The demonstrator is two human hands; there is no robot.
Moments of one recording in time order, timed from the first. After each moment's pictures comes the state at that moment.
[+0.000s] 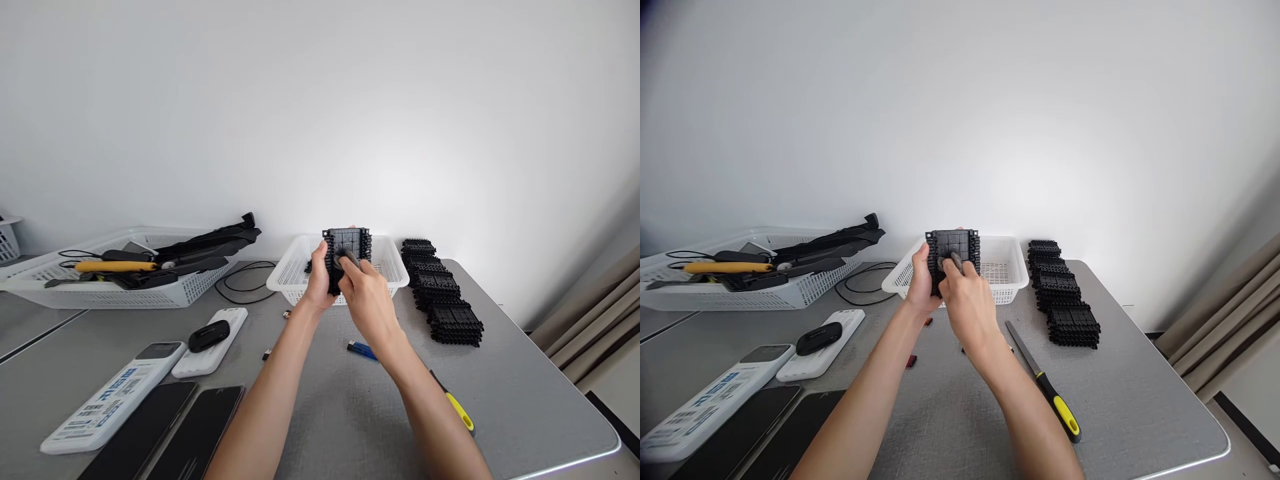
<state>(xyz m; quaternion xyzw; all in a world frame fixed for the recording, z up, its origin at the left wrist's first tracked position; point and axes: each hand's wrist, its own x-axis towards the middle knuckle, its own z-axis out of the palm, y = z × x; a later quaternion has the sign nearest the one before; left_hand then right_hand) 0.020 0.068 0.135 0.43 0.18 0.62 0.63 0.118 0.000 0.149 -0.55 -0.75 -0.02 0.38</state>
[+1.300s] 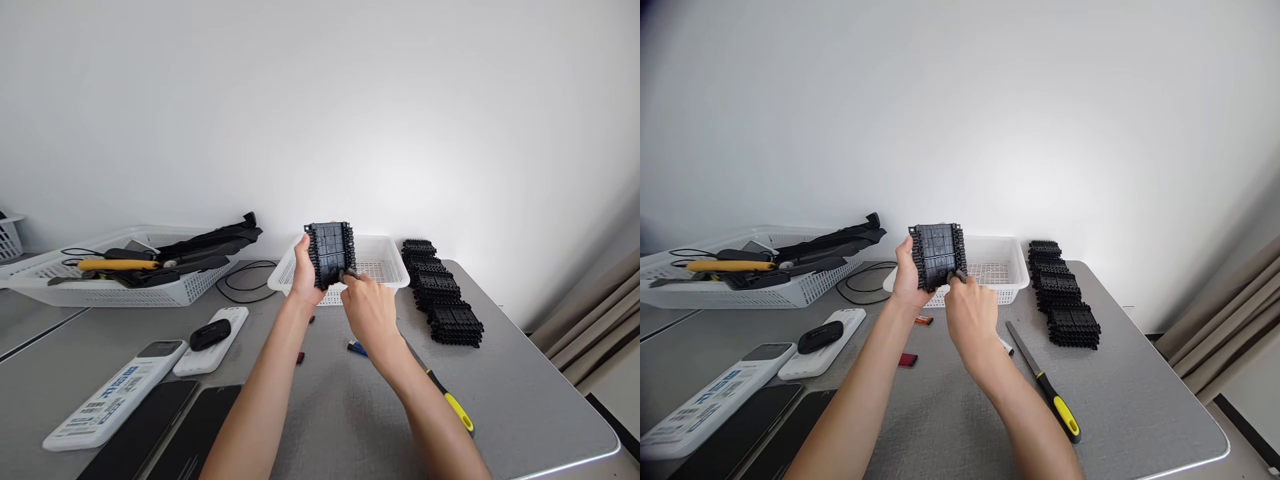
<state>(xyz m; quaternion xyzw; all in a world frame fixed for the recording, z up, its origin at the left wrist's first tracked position) 0.008 0.070 0.151 0.35 0.24 0.67 0.61 0.112 -0.007 0.147 -0.64 -0.74 -0.06 0.18</state>
